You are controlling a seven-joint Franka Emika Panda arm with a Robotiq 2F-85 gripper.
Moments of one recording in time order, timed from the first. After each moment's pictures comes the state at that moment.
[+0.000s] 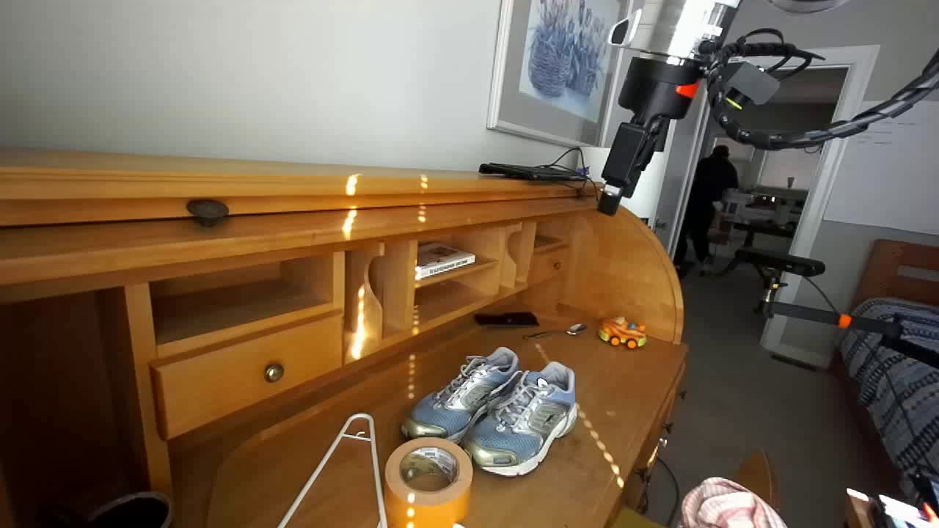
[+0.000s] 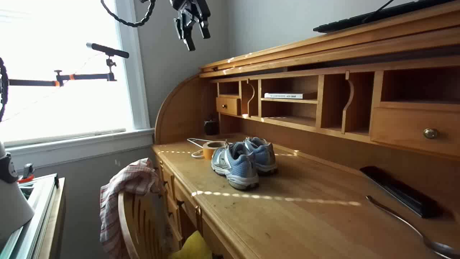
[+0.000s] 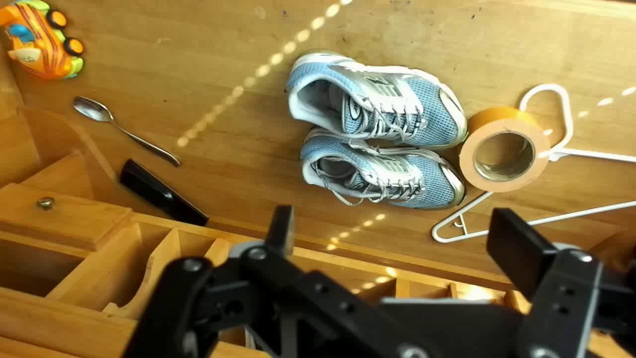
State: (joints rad) arm -0.06 -0.43 0.05 -2.30 -0.20 2.09 0.01
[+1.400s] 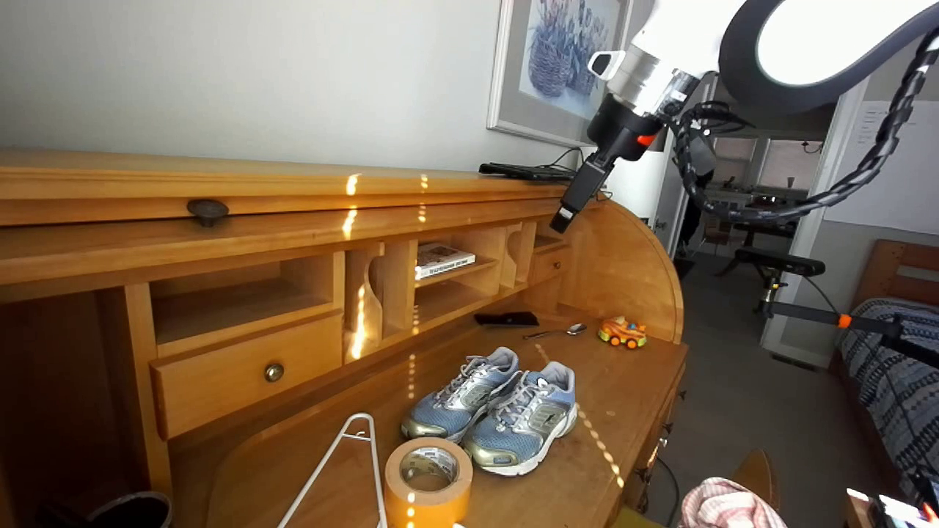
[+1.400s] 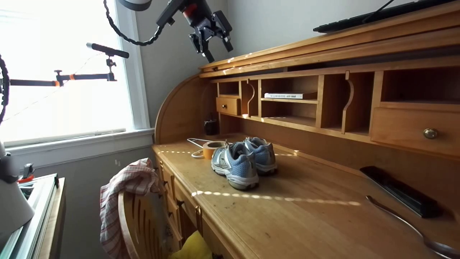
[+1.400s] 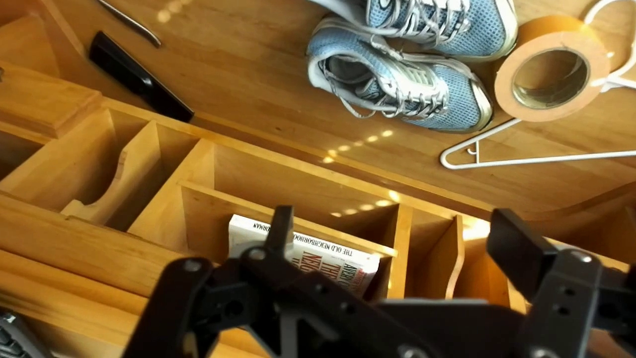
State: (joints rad) arm -0.06 -0.35 -0.01 -2.42 -0.25 2.56 -0.09
